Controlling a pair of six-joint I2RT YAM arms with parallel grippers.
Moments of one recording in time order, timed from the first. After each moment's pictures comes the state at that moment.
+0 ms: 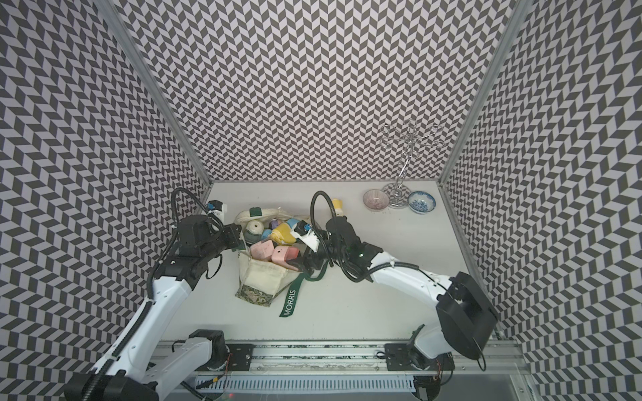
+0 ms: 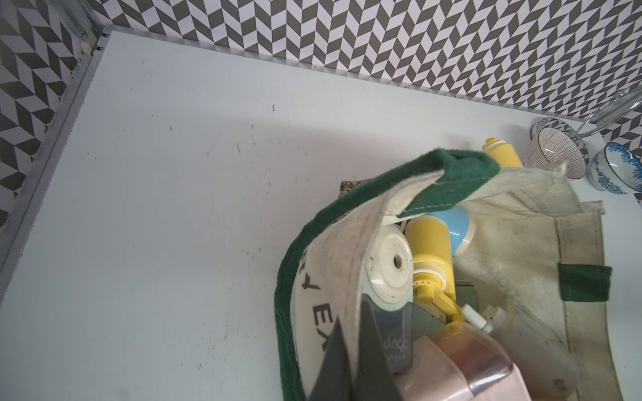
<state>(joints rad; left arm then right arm) -0.08 0.97 0.82 -0.38 0.14 -0.33 0.81 1.44 1.02 0.04 -0.47 -0.16</state>
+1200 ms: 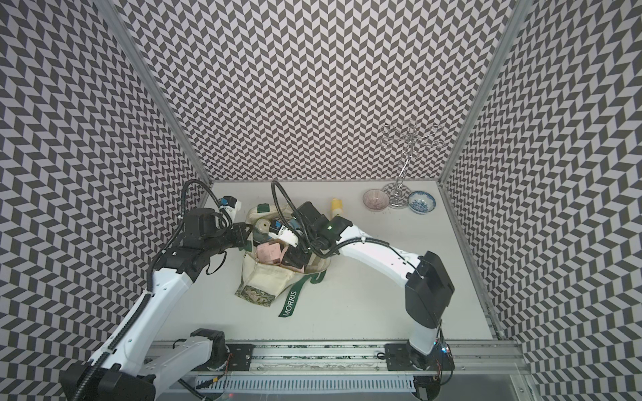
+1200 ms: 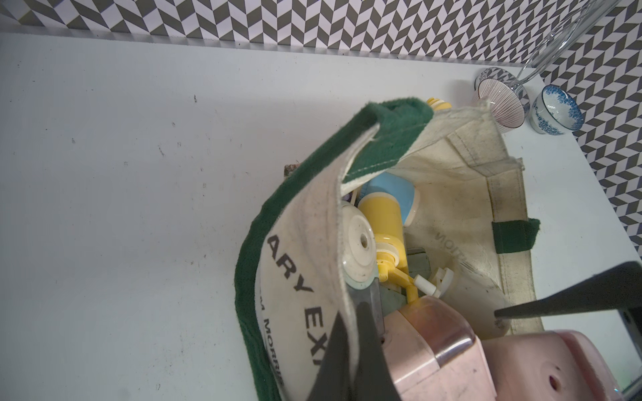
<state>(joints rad) -0.15 1.03 0.93 -0.50 0.26 -0.27 0.89 1.79 1.56 -0.68 -0.36 -0.28</state>
